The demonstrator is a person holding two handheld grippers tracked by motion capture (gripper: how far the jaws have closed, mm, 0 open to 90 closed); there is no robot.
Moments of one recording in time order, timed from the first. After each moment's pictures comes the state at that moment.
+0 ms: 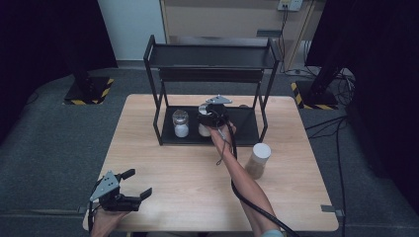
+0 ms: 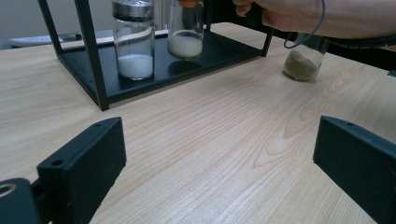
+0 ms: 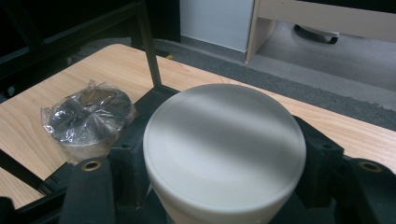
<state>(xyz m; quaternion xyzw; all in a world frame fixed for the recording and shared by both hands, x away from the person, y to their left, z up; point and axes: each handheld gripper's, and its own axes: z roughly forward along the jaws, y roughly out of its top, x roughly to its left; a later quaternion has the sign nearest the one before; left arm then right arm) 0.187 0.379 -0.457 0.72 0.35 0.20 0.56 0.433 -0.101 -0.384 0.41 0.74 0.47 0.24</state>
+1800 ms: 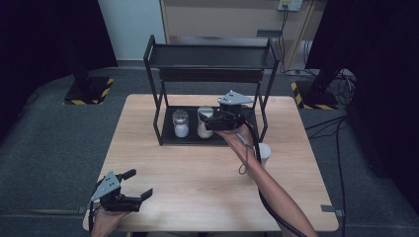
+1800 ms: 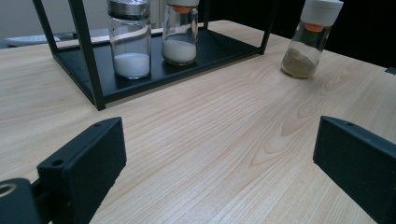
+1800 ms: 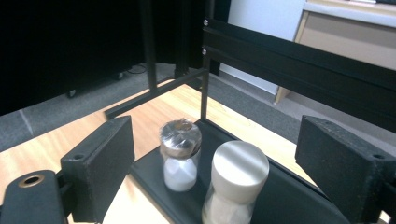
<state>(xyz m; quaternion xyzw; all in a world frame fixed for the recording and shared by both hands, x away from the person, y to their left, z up) 0.188 0.378 -0.456 0.73 0.35 0.20 0.56 0.365 -0.170 -0.309 0.30 0.76 0.53 0.24</state>
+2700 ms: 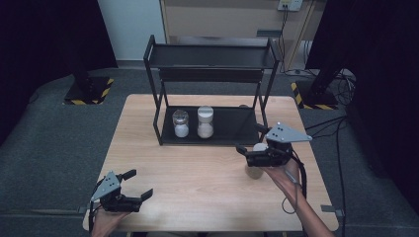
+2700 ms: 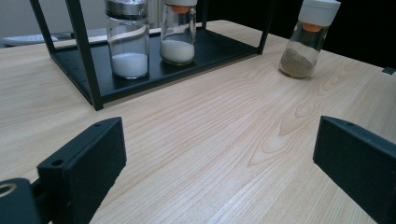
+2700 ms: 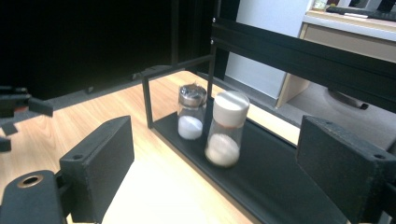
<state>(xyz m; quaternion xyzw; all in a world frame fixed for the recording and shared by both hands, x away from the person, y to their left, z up) 0.188 0.378 -0.456 0.73 0.35 0.20 0.56 0.266 -0.284 -0.316 0.27 0.75 0.55 0.24</state>
